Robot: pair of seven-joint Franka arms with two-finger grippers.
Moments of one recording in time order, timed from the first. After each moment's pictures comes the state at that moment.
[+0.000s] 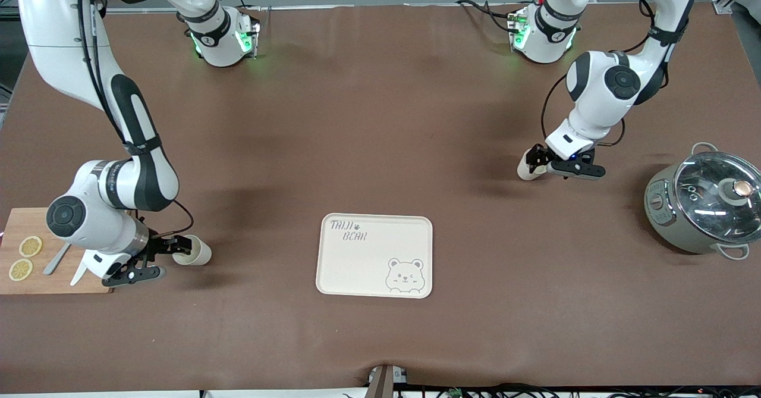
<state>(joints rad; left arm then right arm) -0.04 0.08 -0.14 -2.56 -0.04 2.79 0.04 0.02 0.66 -0.06 -1.65 0.04 2.35 -0.24</state>
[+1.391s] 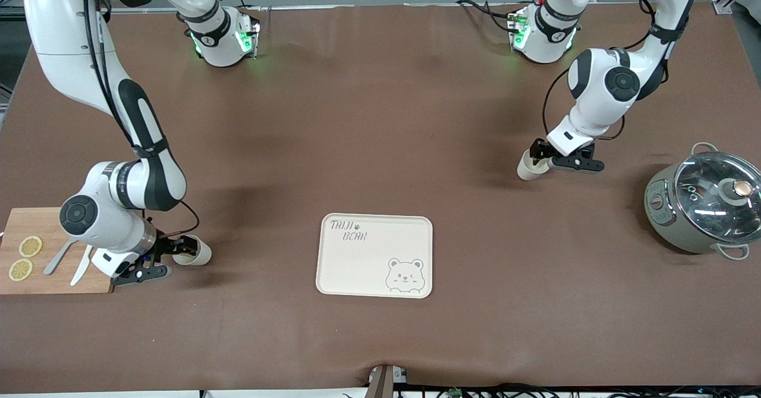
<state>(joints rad) -0.02 0.09 -0.14 -2.62 -0.04 2.79 0.04 0.03 0.68 -0.06 -1.67 0.04 2.41 -0.24</state>
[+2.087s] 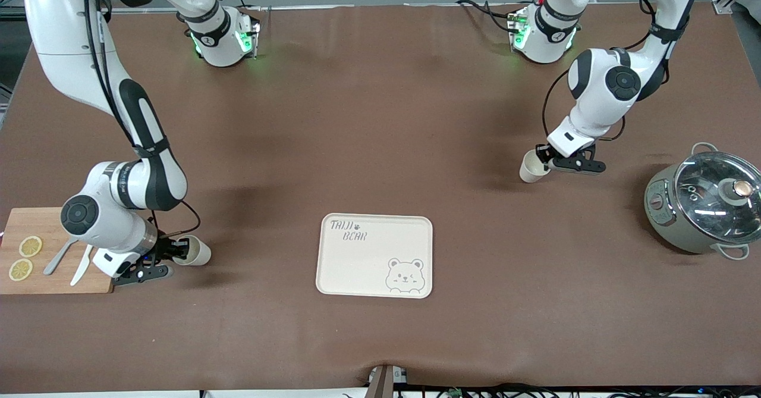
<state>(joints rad) -0.02 0.09 -0.14 -2.58 -0.04 2.78 0.02 0.03 0.68 -0.06 -1.67 0.04 2.41 -0.24</state>
